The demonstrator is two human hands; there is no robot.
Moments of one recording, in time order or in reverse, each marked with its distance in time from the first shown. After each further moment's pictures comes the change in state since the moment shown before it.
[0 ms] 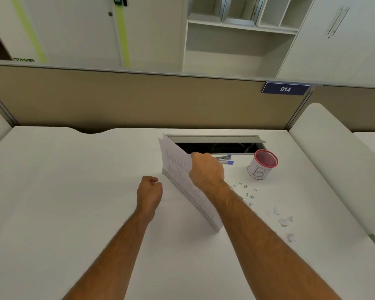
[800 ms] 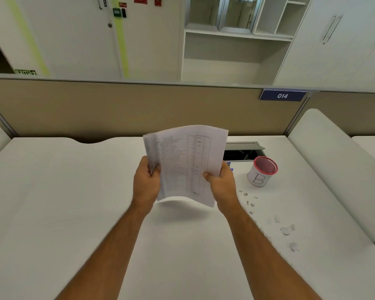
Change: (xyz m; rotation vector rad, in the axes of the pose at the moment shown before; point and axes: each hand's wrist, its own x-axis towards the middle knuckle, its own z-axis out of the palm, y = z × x) left_hand -0.001 0.058 -0.013 -0.178 -0.032 0.483; right_hand -0.008 0.044 0.026 1.137 0.241 0.259
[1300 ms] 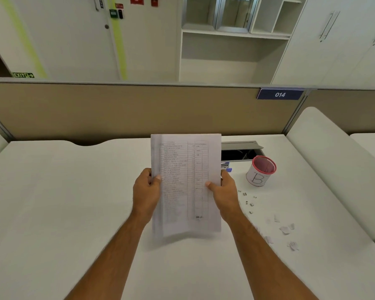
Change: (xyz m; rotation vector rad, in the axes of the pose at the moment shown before) left_hand -0.011 -0.020 0.004 0.092 0.000 -0.127; right_hand 0.005 0.036 -0.014 -0.007 -0.006 0.064
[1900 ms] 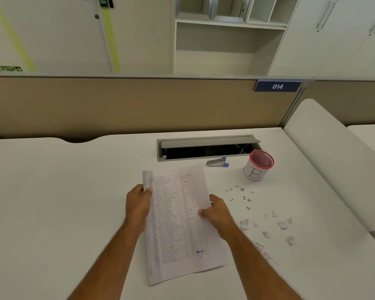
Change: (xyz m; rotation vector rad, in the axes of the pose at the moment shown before) left_hand -0.003 -0.041 -0.001 -0.139 -0.010 -0.371; right_hand -0.015 0.065 -0.002 -0.138 -0.215 0.269
